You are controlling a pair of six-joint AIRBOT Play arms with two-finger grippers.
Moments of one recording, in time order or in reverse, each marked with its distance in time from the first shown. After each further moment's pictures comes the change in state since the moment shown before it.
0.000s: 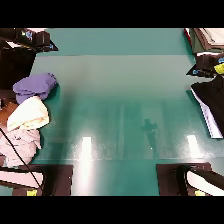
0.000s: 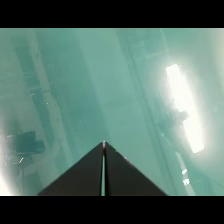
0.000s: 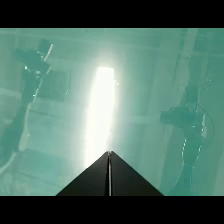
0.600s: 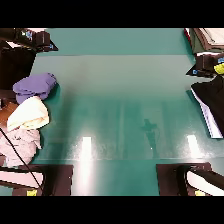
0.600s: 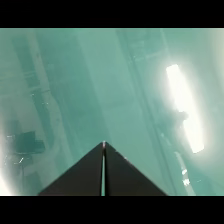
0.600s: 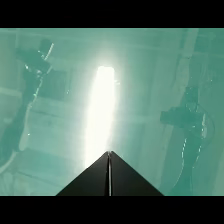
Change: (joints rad) left arm 0.000 0.000 0.000 0.000 0.001 0.000; right arm 0.004 0.000 0.000 0.000 0.000 0.000
